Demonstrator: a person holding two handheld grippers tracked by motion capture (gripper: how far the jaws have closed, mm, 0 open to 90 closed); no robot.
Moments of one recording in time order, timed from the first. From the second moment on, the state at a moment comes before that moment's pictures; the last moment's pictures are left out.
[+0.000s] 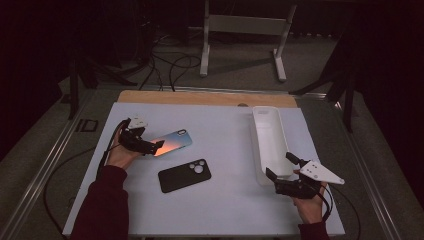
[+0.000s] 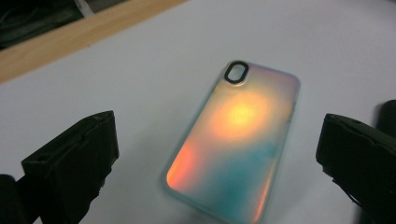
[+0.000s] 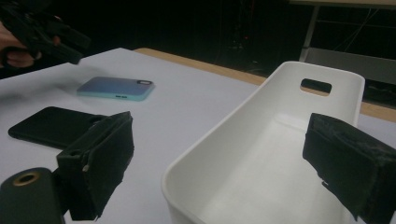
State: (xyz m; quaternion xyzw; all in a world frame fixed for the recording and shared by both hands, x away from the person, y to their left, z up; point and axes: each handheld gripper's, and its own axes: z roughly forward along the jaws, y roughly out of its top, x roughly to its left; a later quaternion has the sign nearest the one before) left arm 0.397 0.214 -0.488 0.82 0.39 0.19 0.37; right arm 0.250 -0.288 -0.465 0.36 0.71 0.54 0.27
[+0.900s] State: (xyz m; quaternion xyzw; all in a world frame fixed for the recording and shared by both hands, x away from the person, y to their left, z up) left arm 0.430 0.171 -0.534 0.87 0.37 0.13 0.29; right arm 0.251 -0.289 -0.465 0.37 0.71 0.54 0.27
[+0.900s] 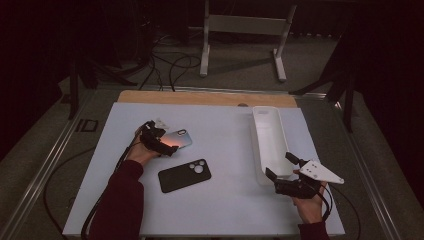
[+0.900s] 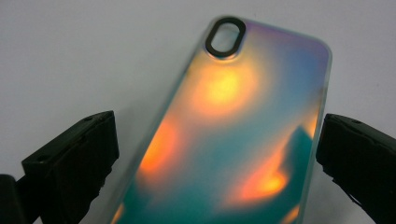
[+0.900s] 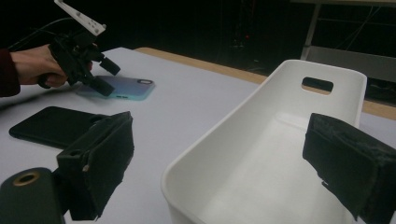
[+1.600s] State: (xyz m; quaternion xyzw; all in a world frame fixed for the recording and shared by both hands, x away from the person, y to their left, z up) left arm 0.421 0.165 -0.523 0.89 0.37 0.10 0.24; right arm 0.250 -0.291 -0.464 0.37 0.70 0.54 0.27
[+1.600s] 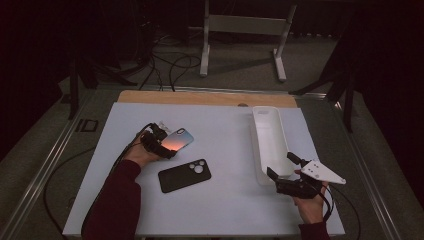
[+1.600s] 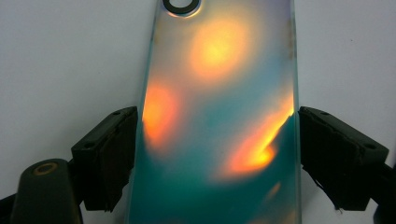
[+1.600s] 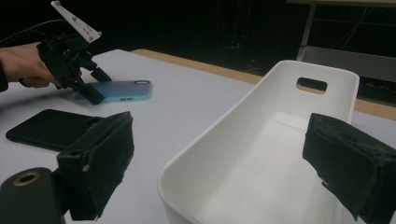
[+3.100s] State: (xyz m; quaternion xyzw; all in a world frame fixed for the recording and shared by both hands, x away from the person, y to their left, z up) left arm 0.364 0.155 -0.455 0.84 0.34 0.17 0.39; right arm 0.255 -0.286 -0.457 0.39 0.71 0.52 0.26
